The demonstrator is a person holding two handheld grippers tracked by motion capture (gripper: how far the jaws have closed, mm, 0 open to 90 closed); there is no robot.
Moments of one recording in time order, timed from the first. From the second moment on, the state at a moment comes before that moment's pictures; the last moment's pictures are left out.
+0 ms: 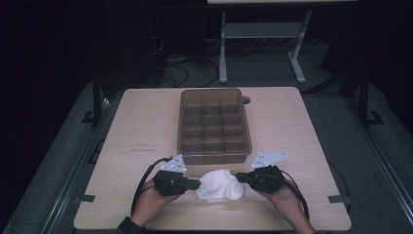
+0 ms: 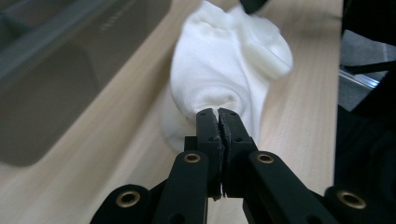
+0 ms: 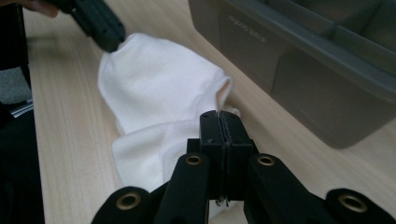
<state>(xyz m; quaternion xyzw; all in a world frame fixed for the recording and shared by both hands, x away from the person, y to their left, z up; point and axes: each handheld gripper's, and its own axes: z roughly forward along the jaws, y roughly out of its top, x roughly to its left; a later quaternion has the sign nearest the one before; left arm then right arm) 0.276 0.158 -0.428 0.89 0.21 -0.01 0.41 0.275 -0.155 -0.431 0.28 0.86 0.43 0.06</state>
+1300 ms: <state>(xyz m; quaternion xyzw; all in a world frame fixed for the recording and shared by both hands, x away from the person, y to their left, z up) 0.270 0.123 -0.444 0.90 0.20 0.02 0.38 0.272 -0.161 -0.454 0.27 0.87 0.41 0.03</state>
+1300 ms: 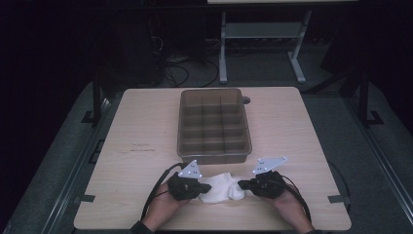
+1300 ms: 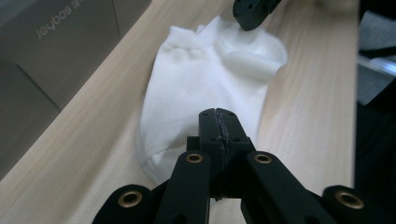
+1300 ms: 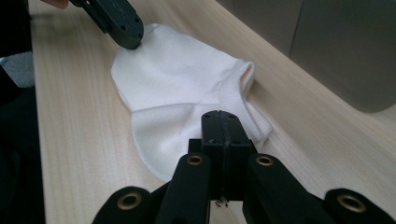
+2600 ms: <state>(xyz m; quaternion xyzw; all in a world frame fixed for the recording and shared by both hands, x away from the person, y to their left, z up) 0.302 0.130 -0.458 0.91 0.23 0.04 0.35 0.251 -0.127 -0.467 0.21 0.90 0.38 -0.01</state>
